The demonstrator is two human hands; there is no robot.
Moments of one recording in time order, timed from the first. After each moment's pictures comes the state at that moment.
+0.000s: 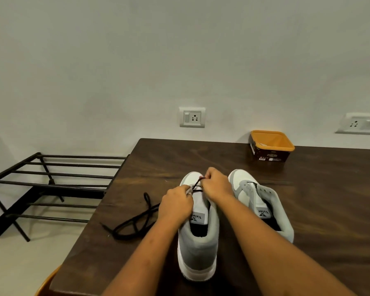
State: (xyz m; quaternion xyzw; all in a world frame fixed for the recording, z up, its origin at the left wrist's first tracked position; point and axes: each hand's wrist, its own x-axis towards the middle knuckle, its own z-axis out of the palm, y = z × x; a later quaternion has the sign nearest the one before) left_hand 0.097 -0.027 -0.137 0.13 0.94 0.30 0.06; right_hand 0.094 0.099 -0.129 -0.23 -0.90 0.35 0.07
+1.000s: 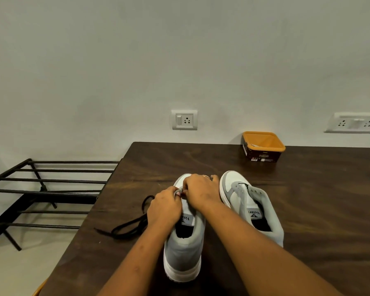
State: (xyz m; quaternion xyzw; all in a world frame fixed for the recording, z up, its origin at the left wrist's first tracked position) left_hand 0.101 -0.026 -0.139 0.09 0.94 0.32 0.00; right_hand 0.101 0.081 -0.116 -0.10 -0.99 0.11 0.04
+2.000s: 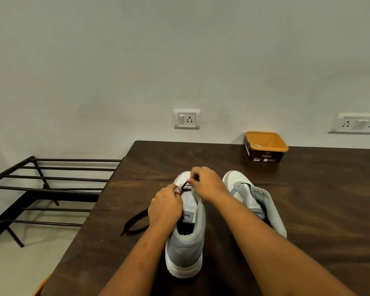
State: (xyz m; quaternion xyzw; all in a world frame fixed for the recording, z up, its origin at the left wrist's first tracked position) left_hand 0.101 -0.026 -0.137 0.07 0.95 0.32 -0.02; right_hand 0.095 0.102 -0.114 -0.09 -0.95 0.29 0.08
